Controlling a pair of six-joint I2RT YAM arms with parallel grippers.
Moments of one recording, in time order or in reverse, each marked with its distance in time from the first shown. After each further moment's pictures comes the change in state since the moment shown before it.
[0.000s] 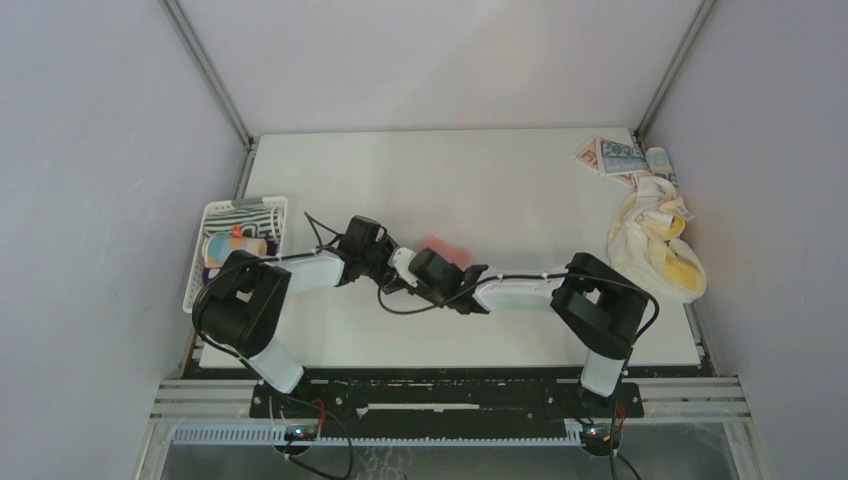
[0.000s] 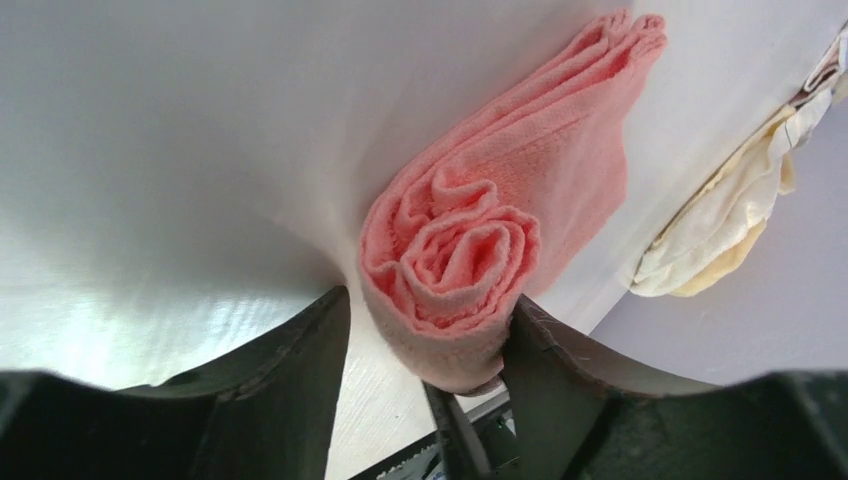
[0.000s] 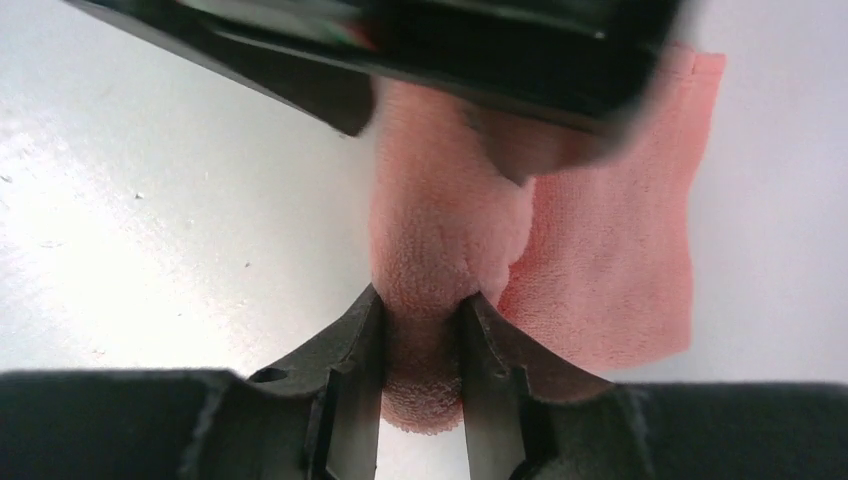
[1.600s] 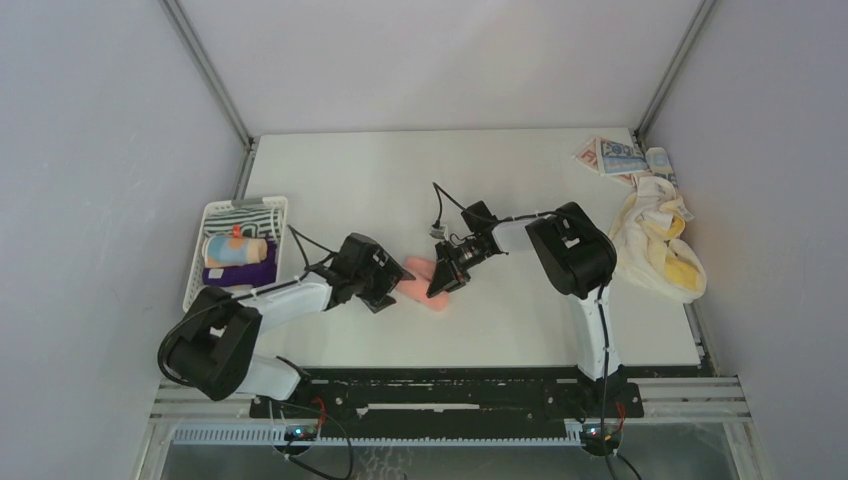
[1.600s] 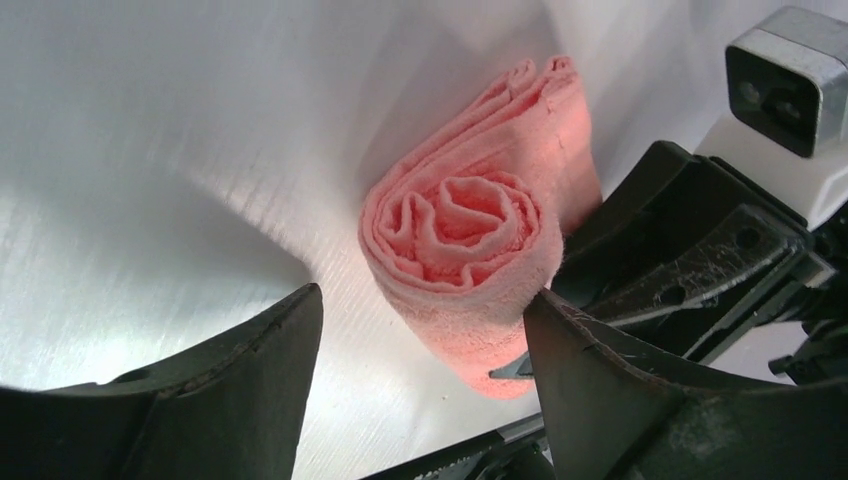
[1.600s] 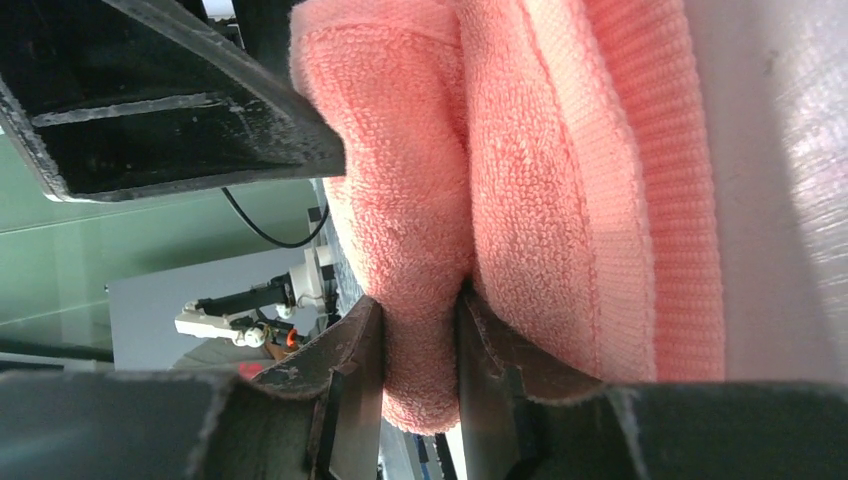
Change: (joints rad) left arm -0.073 -0.274 -0.152 -0.106 -0.201 -0.054; right arm -0.517 0.377 0.222 -0.123 -1.489 0.523
